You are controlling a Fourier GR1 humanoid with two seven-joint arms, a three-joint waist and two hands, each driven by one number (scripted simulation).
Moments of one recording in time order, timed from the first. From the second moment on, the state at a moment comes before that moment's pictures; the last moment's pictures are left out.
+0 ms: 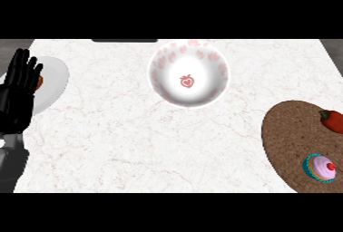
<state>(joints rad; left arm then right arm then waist) -0.26 0.45 0.06 -1.43 0.31 0.15 -0.08 0.40 -1.13 -0.20 -1.74 0.51 0.35 -0.79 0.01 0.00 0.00</state>
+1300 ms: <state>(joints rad) -0.25 0.38 0.12 -1.48 0.22 0.12 -0.04 0.09 -0.89 0.04 -1.46 0.80 0.30 -0.84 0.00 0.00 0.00</state>
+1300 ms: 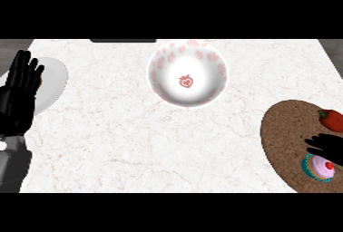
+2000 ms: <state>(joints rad) -0.22 0.36 0.17 -1.49 0.20 0.06 -0.04 -0.01 -0.75 0.07 -1.29 0.98 0.27 -0.83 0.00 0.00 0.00</state>
